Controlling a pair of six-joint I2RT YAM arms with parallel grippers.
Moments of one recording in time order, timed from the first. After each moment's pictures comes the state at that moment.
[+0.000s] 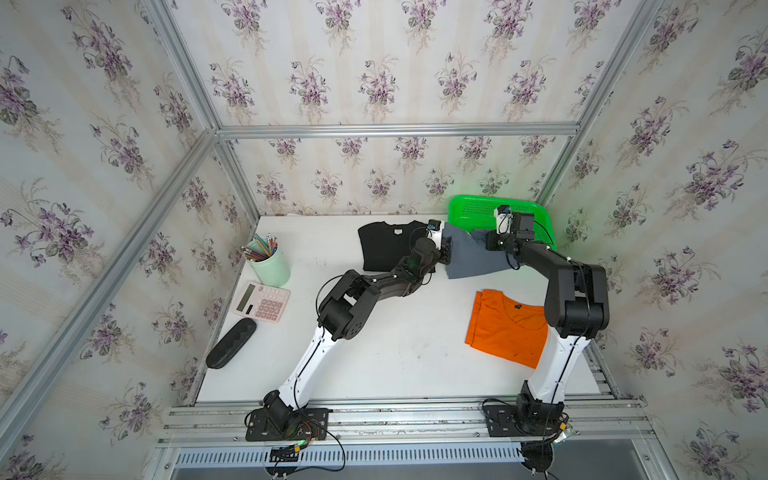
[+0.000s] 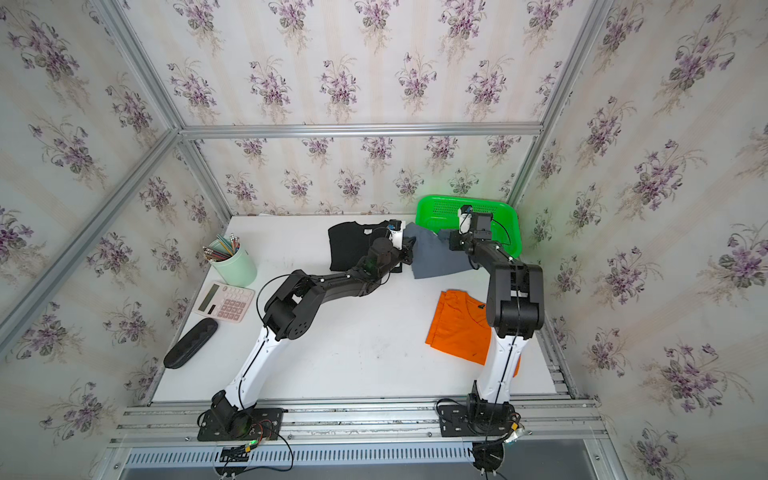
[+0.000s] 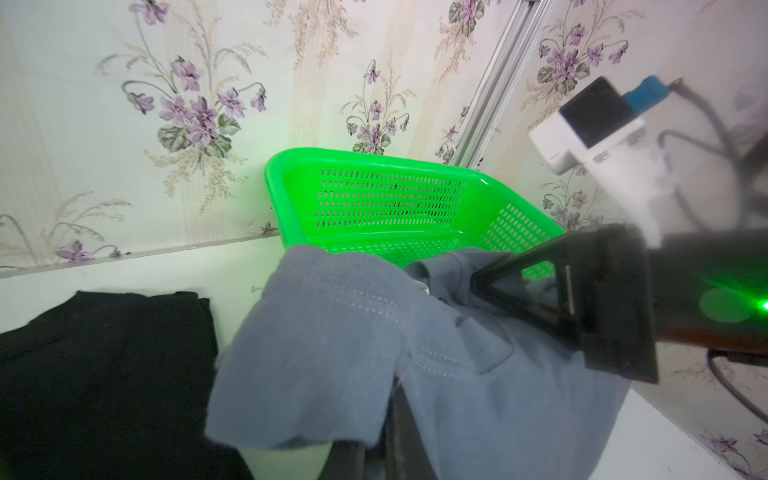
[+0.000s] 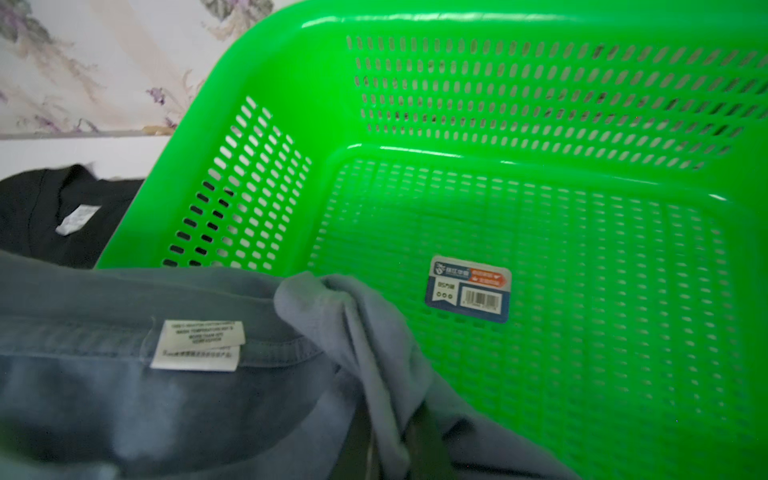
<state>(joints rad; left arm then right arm) -0.77 2.45 1.74 0.60 -0.05 -0.33 -0.04 2.00 1.37 -0.08 -0.24 -0.04</state>
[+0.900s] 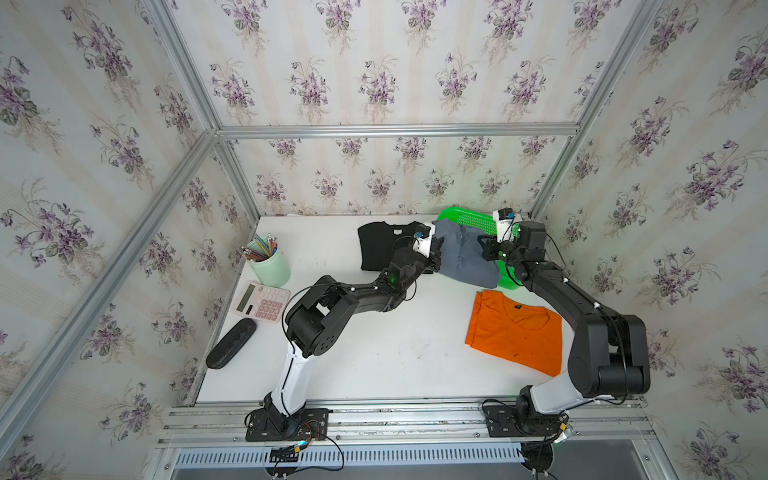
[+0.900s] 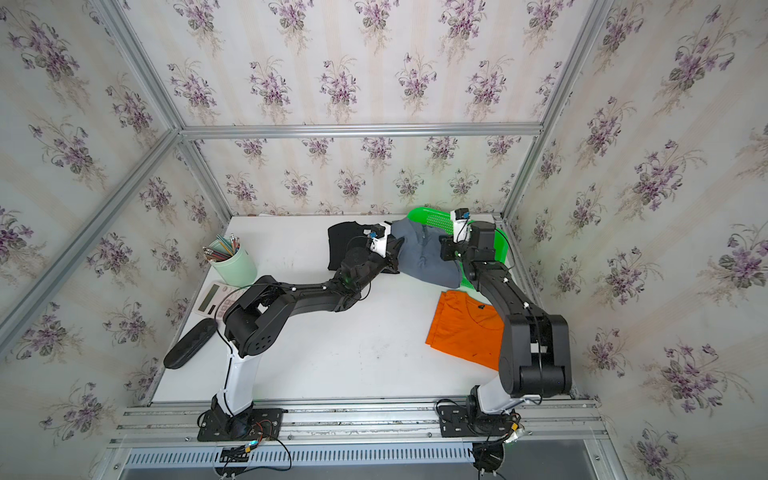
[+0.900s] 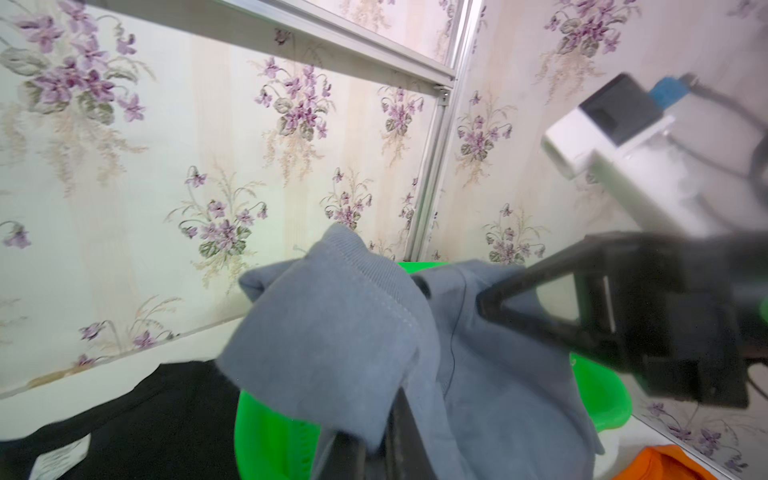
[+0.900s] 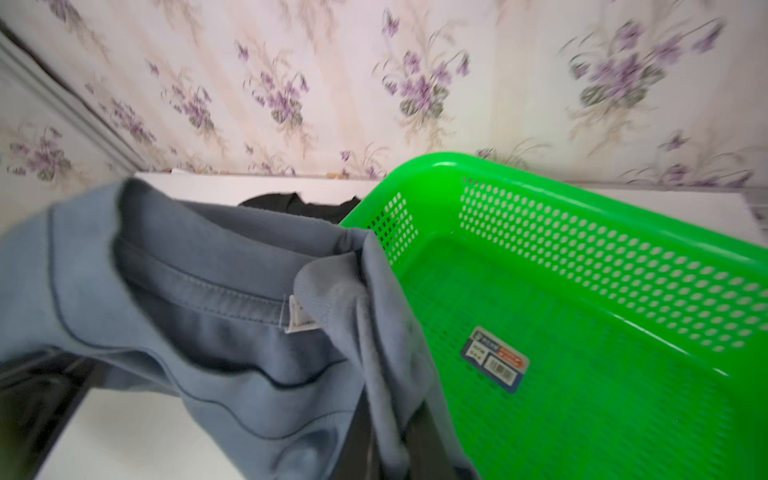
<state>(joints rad) -0.78 2.13 1.32 0.88 0.03 -0.18 0.01 1.50 1.01 0.05 -0.36 0.07</state>
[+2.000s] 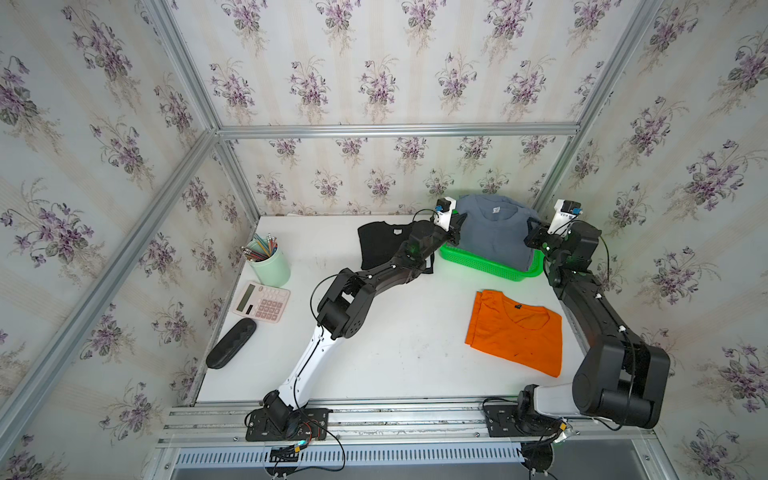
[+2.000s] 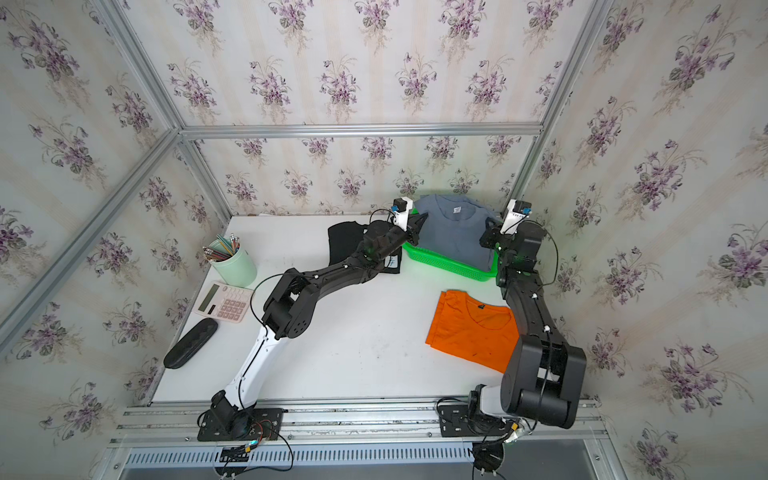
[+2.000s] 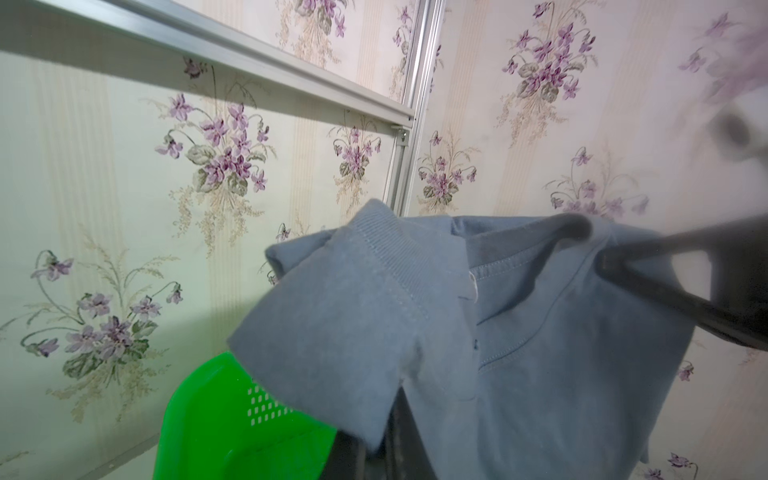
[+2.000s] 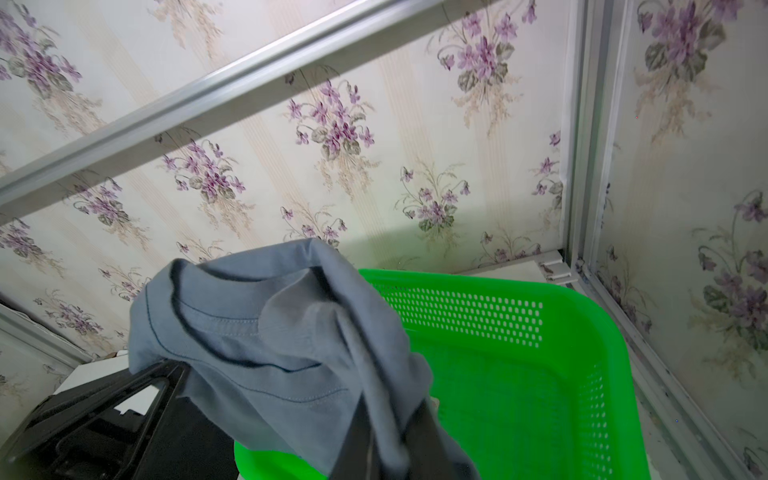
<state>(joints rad) -0.75 2.49 1.99 0.66 0.18 -0.21 -0.23 1.41 0.96 0.24 -0.35 0.26</state>
